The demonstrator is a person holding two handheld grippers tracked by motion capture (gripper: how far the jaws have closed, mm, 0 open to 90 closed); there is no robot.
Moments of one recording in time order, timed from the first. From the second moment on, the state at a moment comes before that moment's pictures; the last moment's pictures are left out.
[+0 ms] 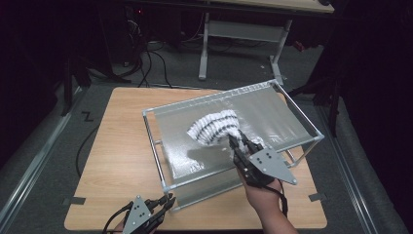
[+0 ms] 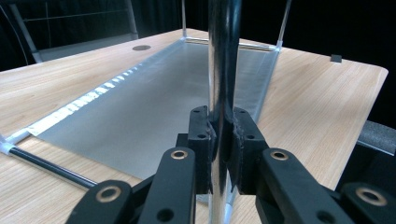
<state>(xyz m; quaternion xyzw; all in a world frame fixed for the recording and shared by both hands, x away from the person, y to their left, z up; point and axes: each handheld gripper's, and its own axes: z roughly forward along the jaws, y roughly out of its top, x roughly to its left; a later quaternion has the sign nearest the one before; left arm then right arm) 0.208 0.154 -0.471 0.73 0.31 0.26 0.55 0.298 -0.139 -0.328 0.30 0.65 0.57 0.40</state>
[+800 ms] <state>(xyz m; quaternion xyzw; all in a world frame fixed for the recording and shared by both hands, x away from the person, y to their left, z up) 0.207 0.154 -0.472 0.73 0.30 0.26 0.55 0.258 -0.079 -0.357 0.22 0.72 0.62 0.23</state>
